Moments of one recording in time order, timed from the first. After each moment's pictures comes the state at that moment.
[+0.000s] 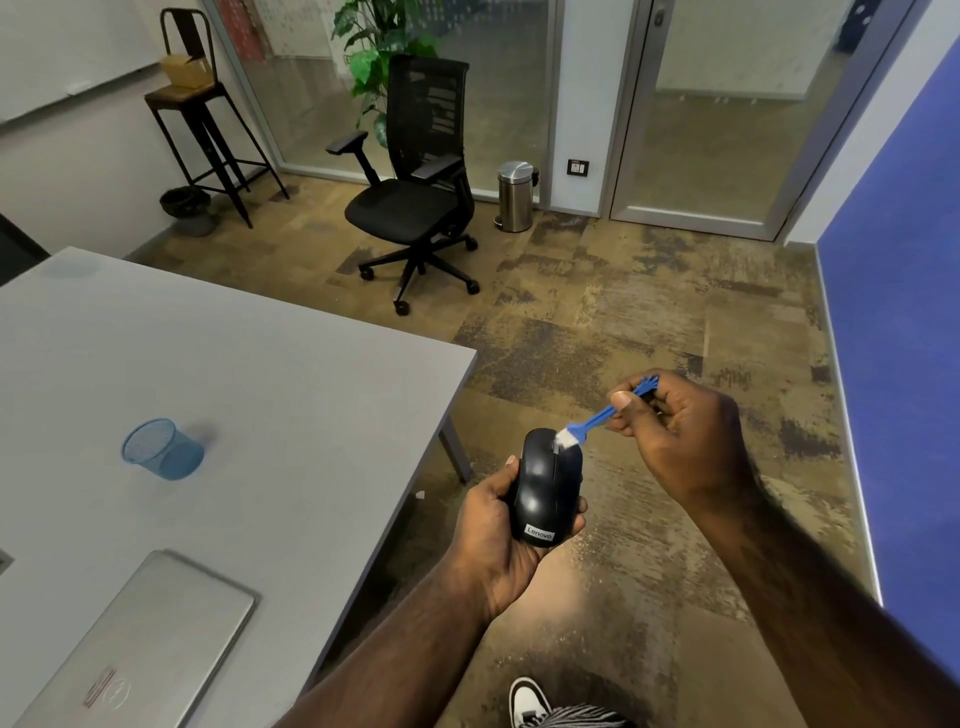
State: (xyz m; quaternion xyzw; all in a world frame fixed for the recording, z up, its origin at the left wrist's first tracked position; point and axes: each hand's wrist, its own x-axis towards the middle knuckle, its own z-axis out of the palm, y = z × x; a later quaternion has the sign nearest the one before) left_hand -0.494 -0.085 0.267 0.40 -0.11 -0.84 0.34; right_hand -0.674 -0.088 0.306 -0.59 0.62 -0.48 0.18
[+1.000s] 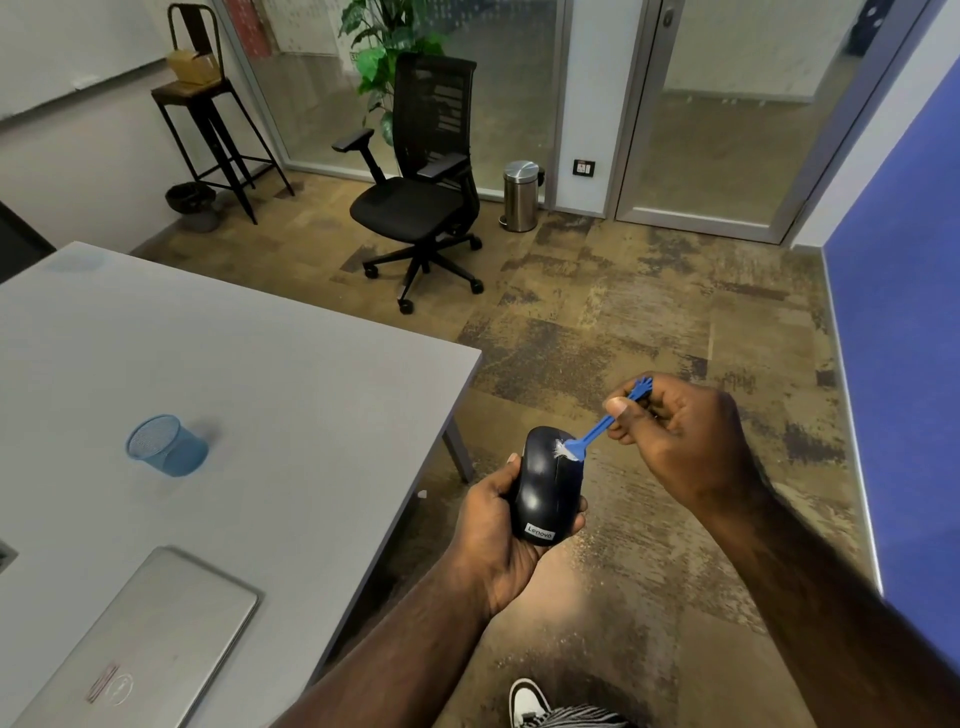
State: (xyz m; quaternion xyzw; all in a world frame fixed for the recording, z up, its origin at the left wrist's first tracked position) left_hand -0.489 -0.091 0.267 0.41 -0.11 -0.83 0.35; right_hand -0.668 -0.093 0.314 -0.61 0.62 -0.45 0.20
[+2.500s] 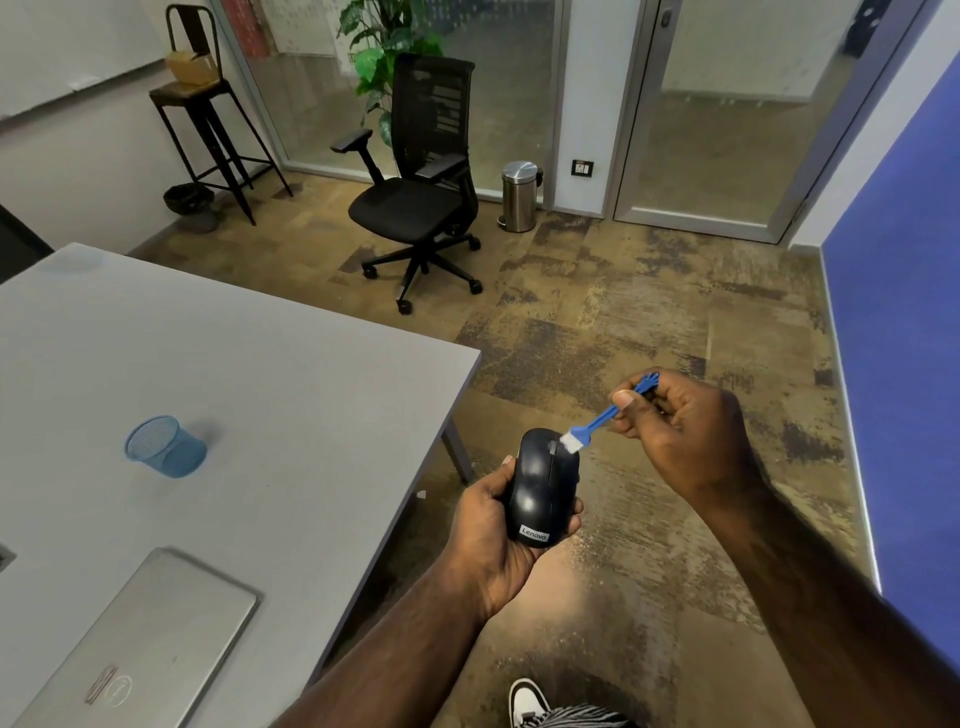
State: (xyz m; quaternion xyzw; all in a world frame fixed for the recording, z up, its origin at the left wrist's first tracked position) left_hand -0.486 -0.090 0.266 0.39 -0.10 -0.85 0.35; right_hand -0.673 -0.097 0.305 -0.59 0.62 -0.47 0.21
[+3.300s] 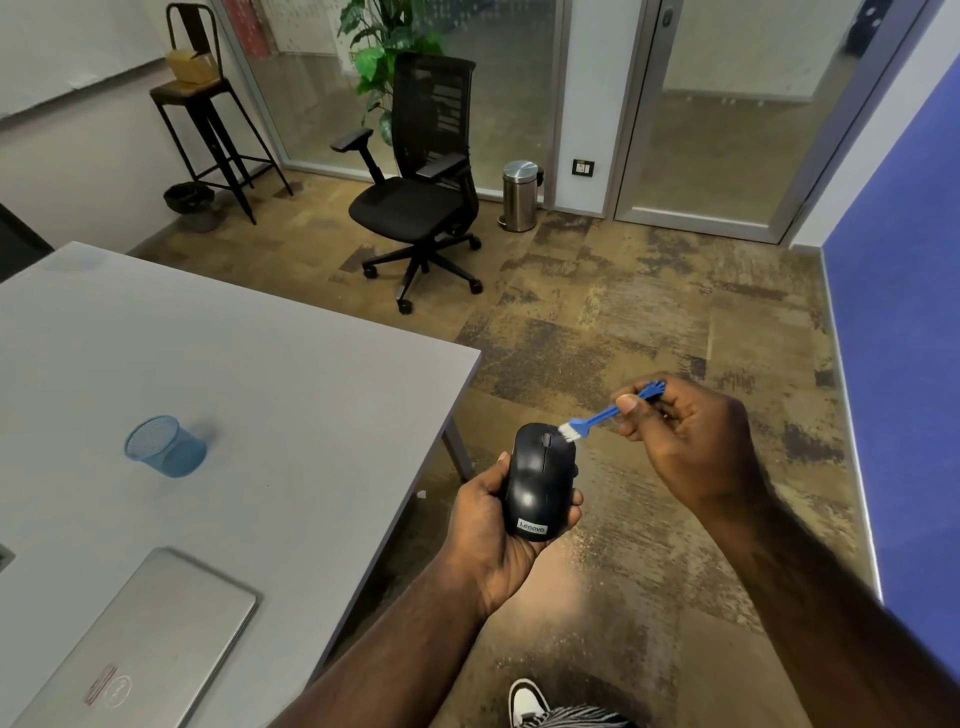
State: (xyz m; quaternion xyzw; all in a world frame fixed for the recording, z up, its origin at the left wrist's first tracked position) left_hand -0.485 -0.095 0.263 0.36 -0.08 -0.86 0.36; right_hand -0.671 -0.092 0.310 -0.61 0.60 -0.49 0.17
